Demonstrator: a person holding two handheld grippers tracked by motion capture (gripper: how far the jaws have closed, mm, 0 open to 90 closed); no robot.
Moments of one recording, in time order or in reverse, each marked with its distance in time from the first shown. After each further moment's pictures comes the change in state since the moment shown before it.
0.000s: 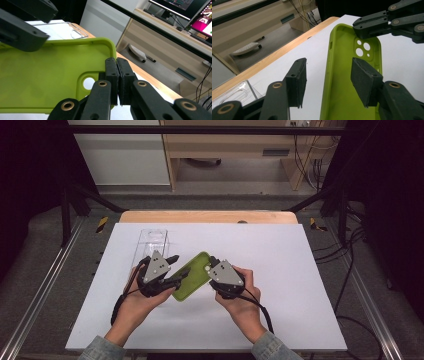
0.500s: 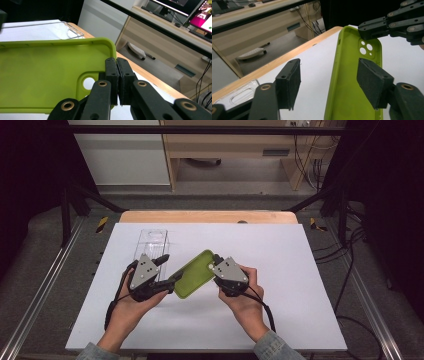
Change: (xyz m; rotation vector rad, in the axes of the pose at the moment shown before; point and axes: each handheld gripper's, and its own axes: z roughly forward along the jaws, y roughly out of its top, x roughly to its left) left arm 0.003 -0.010 -0.019 -0.068 0.024 -0.036; right arm -0.010 -0.002 -0.001 0.010 -0.009 0.029
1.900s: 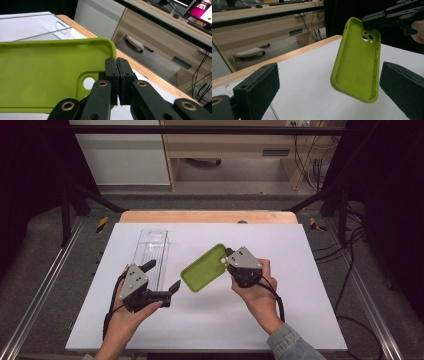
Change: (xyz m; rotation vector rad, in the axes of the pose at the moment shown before) left arm -0.002 -0.024 -0.015 -0.099 0.025 -0.117; right arm -0.038 0.000 -0.001 0.065 0.000 0.012
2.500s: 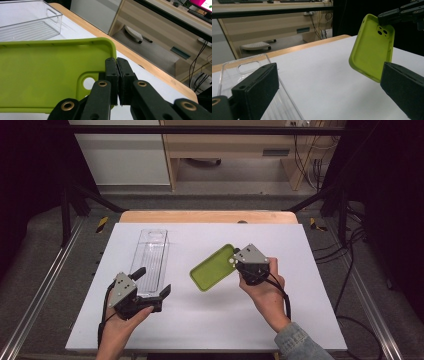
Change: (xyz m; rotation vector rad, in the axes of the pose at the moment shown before) left arm 0.009 -0.030 -0.015 -0.021 0.053 -0.094; right arm -0.020 -0.009 0.001 0.074 -0.009 0.007
